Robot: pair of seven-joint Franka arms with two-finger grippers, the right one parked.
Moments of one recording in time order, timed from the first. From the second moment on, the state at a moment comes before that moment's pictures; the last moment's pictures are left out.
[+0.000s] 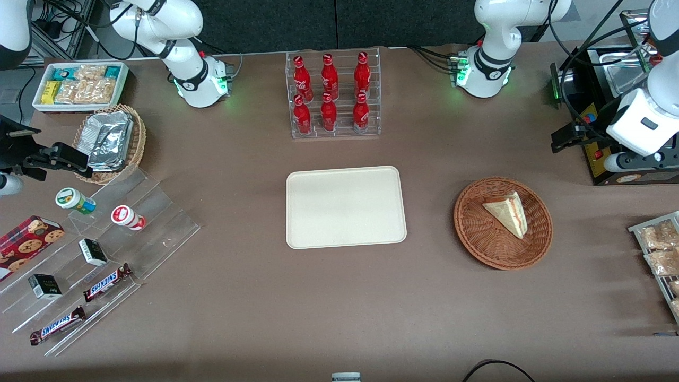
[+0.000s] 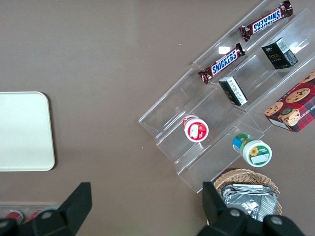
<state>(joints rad) -0.01 0.00 -0.07 -1.59 -0.01 1.44 -0.13</state>
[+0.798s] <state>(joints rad) -0.01 0.01 -0.05 -1.85 0.00 1.65 -0.12</state>
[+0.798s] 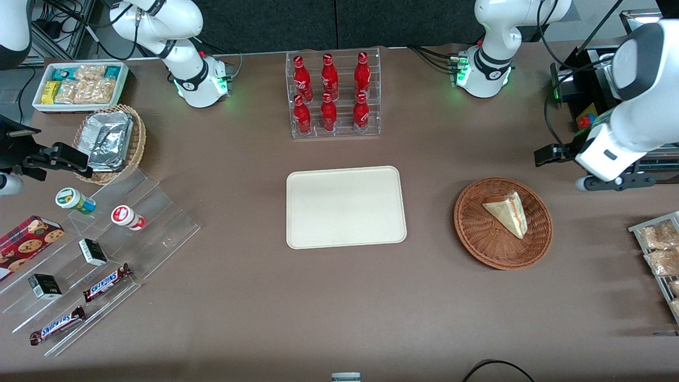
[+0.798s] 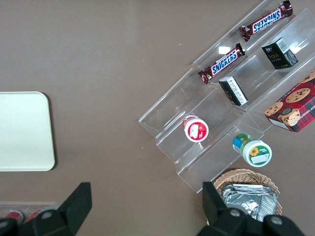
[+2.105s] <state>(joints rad) -0.01 0.08 -0.05 -2.27 0.01 2.38 -0.61</state>
